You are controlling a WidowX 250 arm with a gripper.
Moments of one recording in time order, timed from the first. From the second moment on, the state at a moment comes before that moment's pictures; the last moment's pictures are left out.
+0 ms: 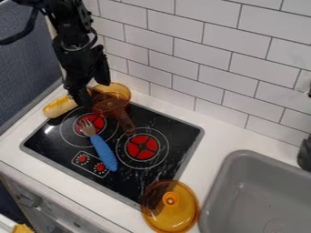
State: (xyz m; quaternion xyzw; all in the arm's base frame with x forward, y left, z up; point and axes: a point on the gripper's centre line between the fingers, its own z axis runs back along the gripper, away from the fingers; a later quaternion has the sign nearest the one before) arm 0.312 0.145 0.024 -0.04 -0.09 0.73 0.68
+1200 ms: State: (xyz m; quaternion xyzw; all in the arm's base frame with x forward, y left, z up) arm 0.271 0.013 0.003 -0.01 -0.02 0.63 0.78
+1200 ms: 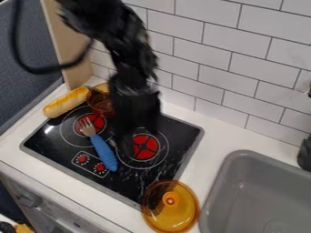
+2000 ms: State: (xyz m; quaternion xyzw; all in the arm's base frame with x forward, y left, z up) arm 0.238 -0.043 -0.045 0.05 0.00 0.53 0.85
